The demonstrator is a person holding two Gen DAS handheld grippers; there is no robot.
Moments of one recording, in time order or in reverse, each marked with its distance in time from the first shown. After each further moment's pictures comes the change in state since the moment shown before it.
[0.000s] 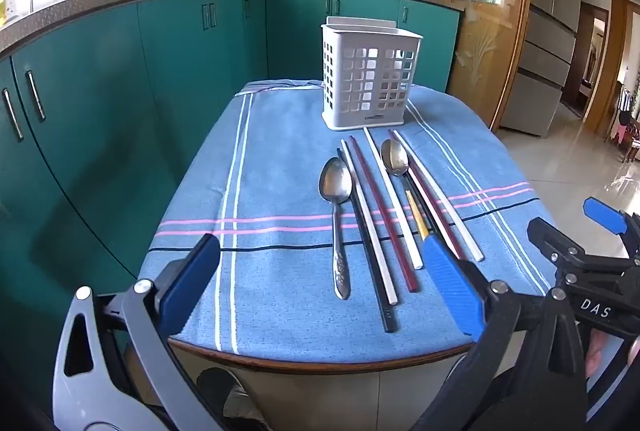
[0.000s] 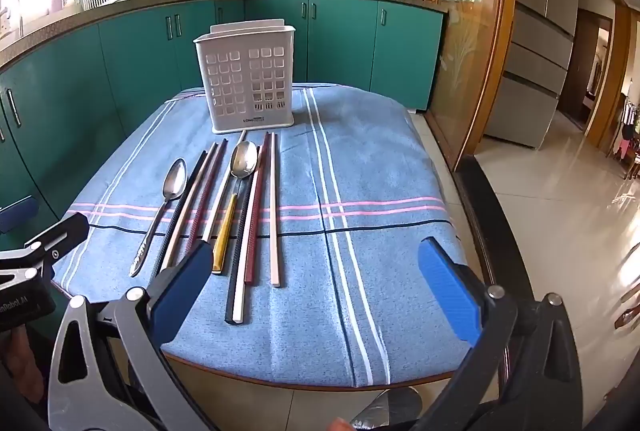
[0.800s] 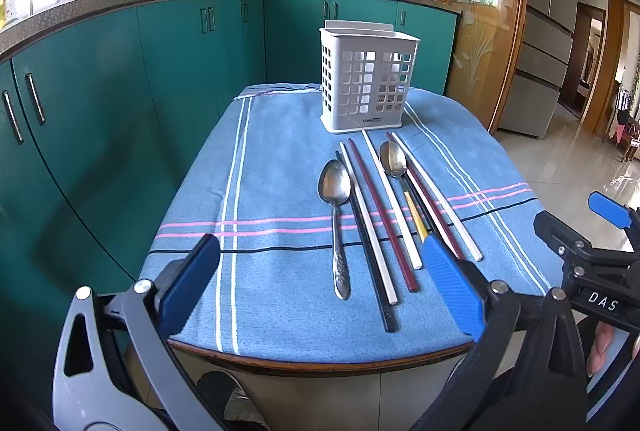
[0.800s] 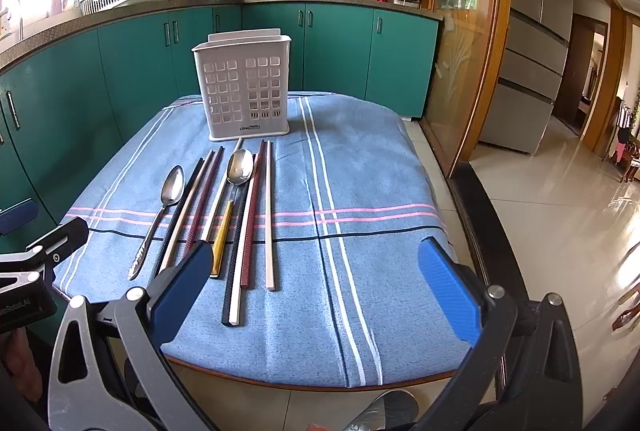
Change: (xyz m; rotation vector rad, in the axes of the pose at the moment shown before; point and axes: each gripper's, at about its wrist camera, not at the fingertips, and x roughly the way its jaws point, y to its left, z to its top) left arm -0.002 0.003 0.000 0.002 0.007 -0.026; right arm -0.007 0.004 0.003 -0.010 -0.023 -0.024
